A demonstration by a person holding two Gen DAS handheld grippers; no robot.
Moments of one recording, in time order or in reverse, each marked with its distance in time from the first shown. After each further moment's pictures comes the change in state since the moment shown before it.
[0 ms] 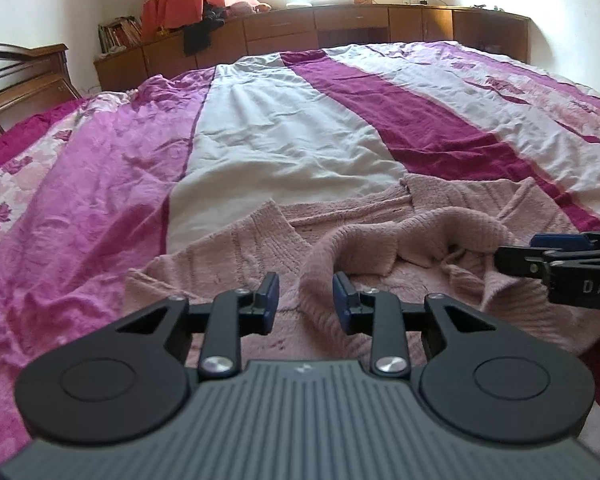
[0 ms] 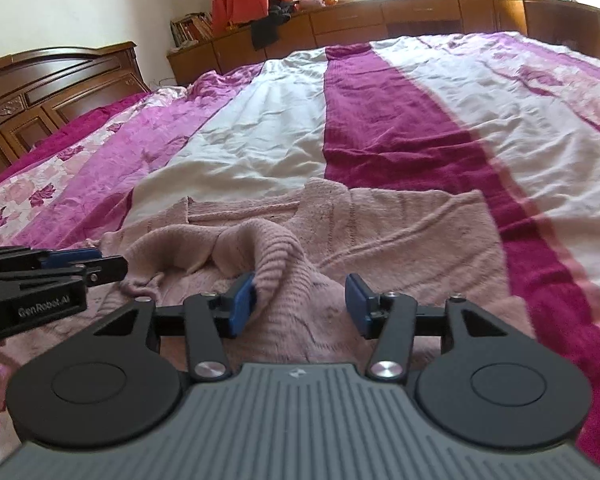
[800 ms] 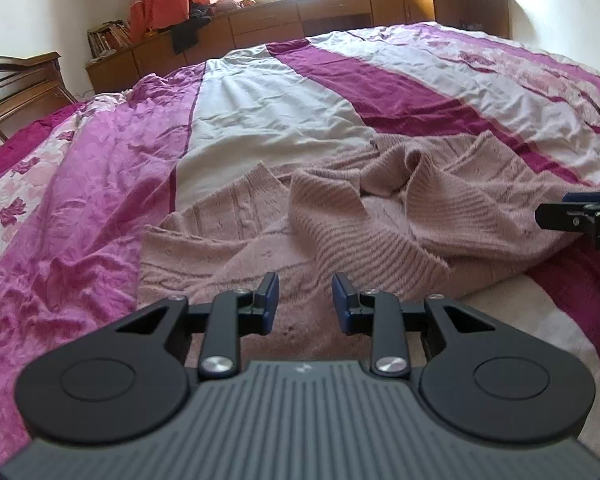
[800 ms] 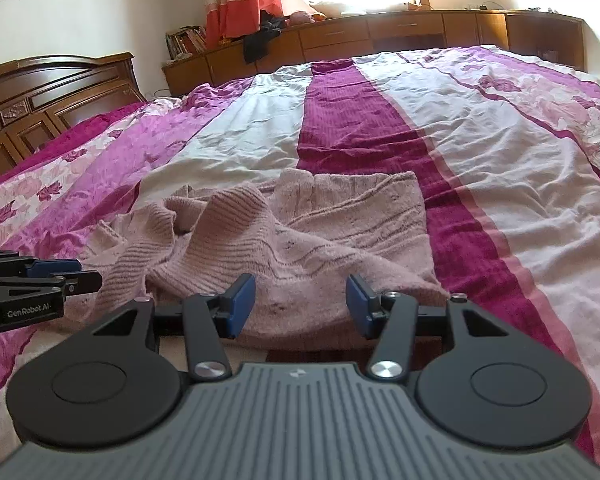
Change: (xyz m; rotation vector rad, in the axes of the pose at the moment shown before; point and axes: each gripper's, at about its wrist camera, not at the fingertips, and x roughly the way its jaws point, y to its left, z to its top) left arm -0.055 -0.013 -0.040 0.070 0.036 -0.010; right arm -0.092 -0.018 -0.046 -0.010 -0.038 -0.034
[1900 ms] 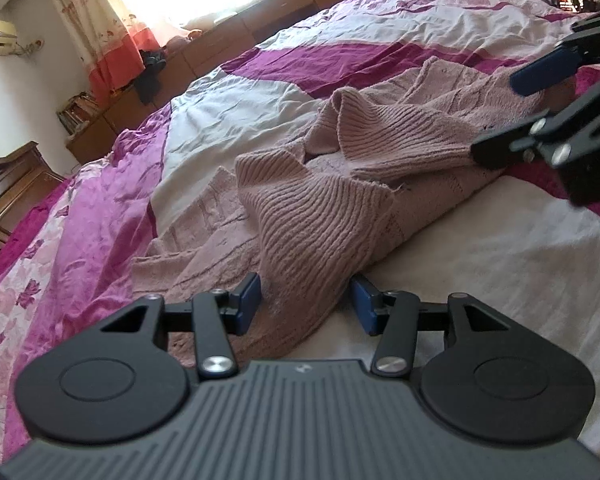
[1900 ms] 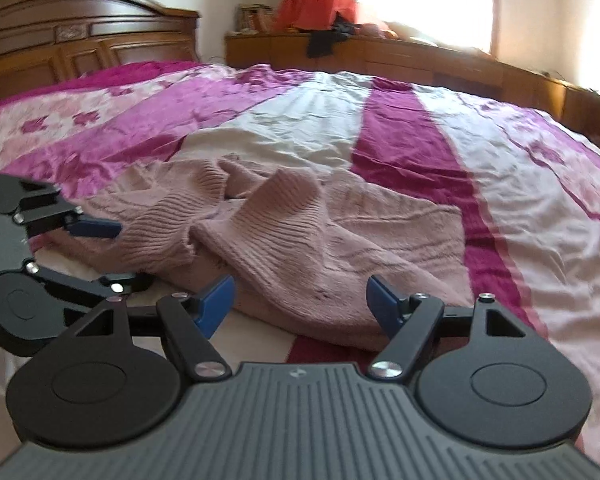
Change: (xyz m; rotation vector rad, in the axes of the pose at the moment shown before) left arm 0.011 -0.051 -0.036 0.318 -0.029 0.062; right arm 0.001 0.041 -0.013 -0.316 0.003 0.044
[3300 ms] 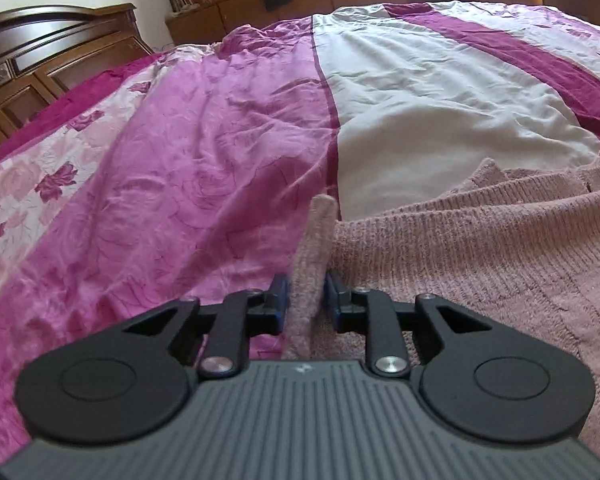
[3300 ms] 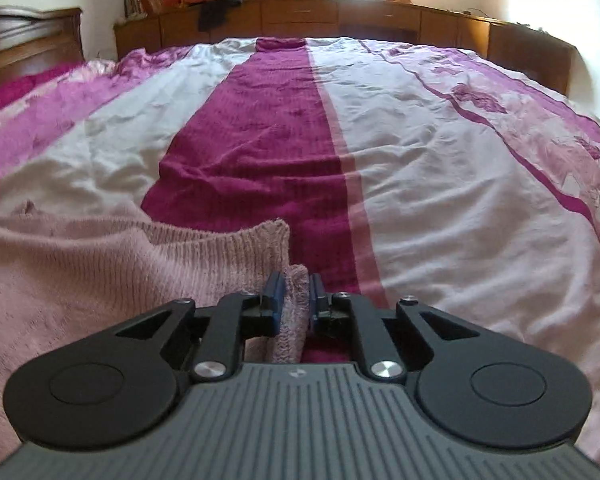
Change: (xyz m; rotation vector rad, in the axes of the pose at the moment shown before) left arm 0.139 0.192 -0.001 -0.430 0.169 0.163; right arm 0.155 -0.165 0.054 0.216 0.098 -0.226
